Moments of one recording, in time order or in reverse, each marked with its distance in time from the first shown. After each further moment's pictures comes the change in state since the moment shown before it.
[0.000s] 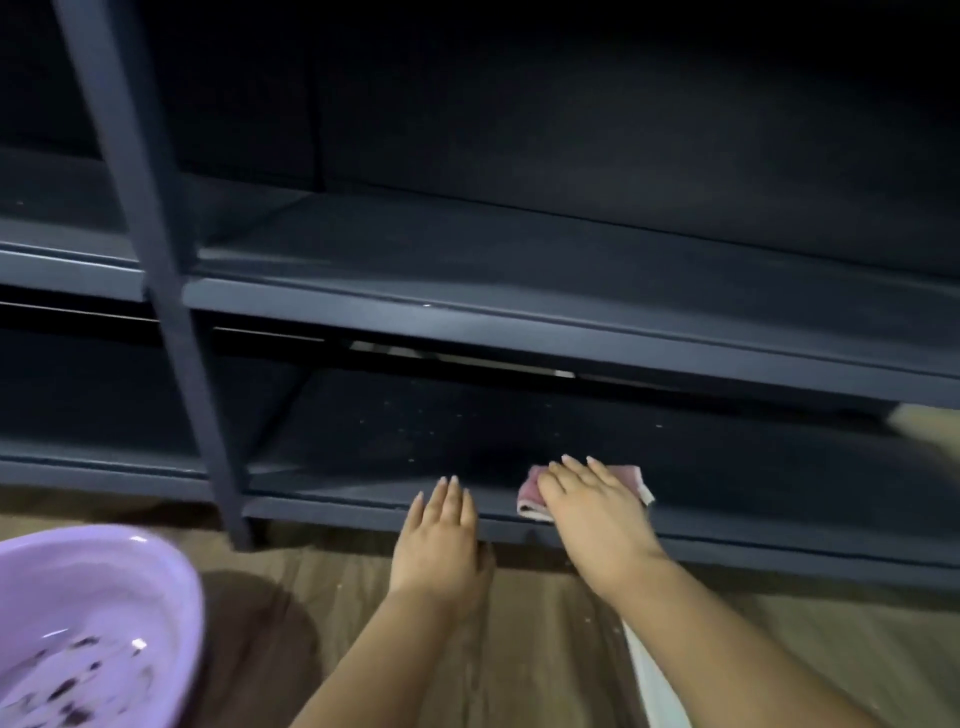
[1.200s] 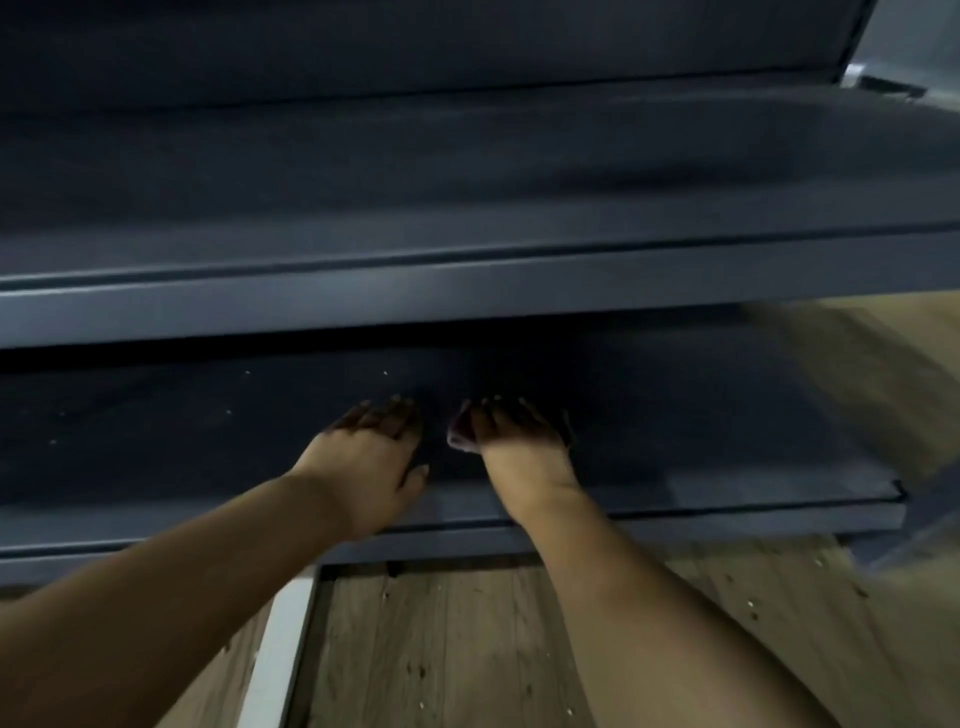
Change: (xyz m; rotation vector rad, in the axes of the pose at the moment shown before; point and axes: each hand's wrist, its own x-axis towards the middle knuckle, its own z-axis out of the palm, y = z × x) left_hand 0.171 0.394 0.028 0.375 -0.160 0.207; right_hand -0.036 0.414 0.176 0.195 0.254 0.107
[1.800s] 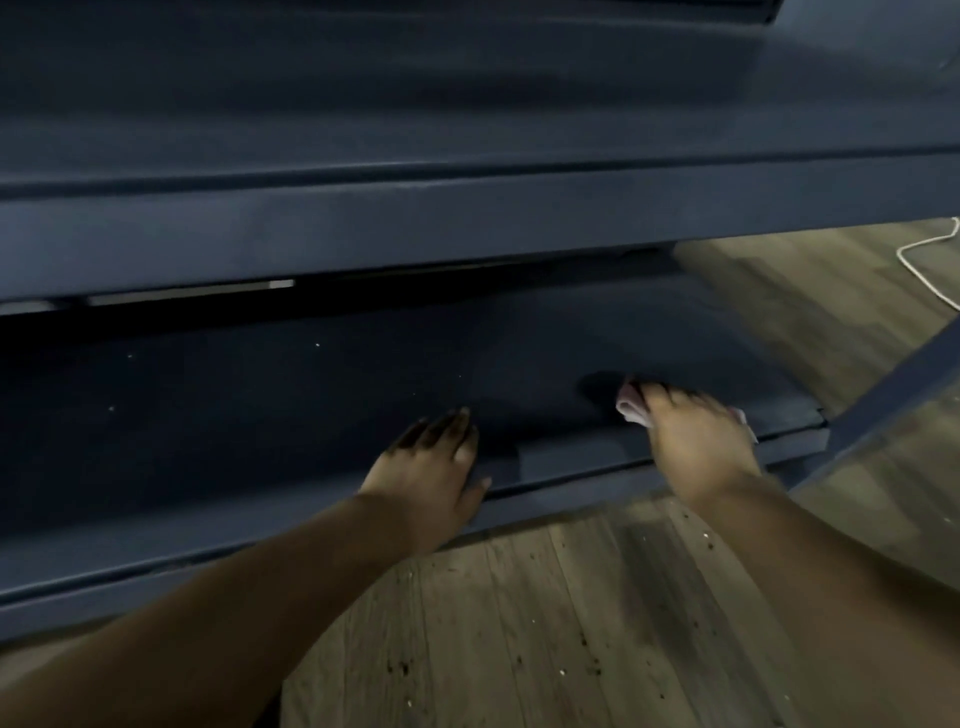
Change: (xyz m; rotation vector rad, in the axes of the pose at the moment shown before) left_hand 0.051 0.039 0.072 -0.107 -0.038 0.312; right_hand -0.086 0.109 -0.029 -0.175 -0.070 0.527
